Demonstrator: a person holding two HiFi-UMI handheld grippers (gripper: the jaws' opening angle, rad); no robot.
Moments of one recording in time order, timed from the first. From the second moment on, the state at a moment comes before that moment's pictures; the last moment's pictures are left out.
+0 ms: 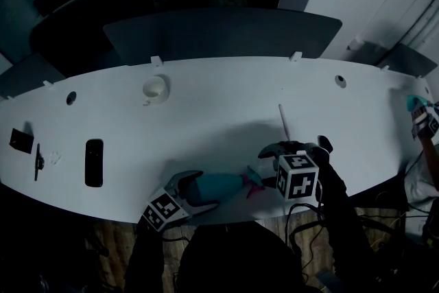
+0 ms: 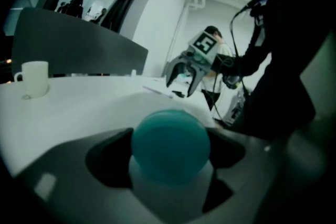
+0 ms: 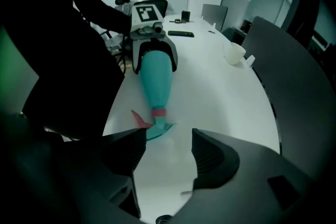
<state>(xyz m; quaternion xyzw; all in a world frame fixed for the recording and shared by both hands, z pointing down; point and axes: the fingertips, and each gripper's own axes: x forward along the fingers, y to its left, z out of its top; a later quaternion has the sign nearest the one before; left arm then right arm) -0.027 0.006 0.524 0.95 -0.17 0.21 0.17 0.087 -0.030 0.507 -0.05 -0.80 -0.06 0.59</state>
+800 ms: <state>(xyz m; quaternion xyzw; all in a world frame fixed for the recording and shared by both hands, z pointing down) -0.018 0.000 0.522 0.95 -0.16 0.20 0.19 0.091 0.001 0.567 0.05 -0.84 -0.05 0.54</state>
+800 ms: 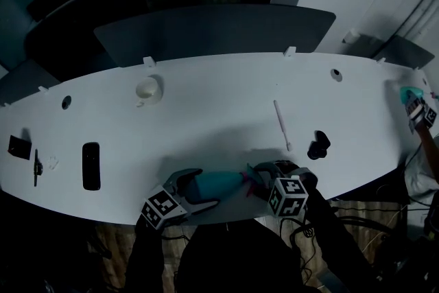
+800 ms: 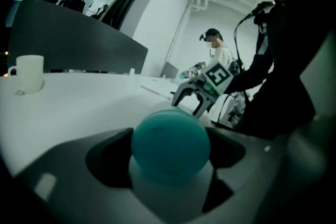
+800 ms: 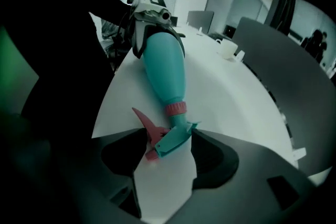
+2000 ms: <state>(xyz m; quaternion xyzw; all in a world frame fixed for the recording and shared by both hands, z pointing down) -0.024 -0.012 0.529 0.93 -0.17 0.27 0.18 0.093 -0.021 0.531 -0.02 -0.80 -0.16 0.57</state>
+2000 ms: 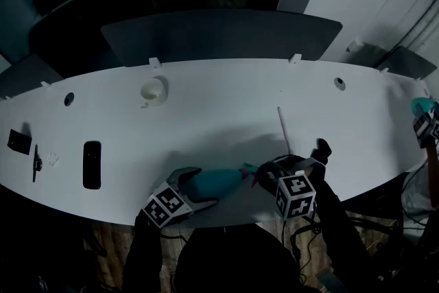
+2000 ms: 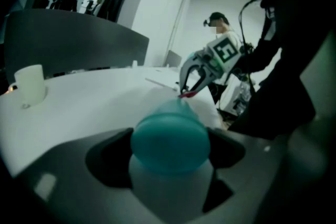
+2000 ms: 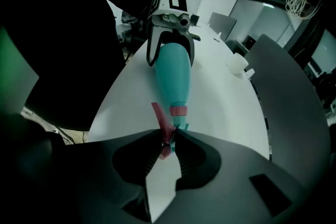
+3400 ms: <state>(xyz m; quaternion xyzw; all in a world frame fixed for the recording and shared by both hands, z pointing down) -0.013 0.006 0.508 0.97 -0.13 0.21 0.07 0.055 -0.026 0.493 -0.18 -0.83 0.36 0.38</state>
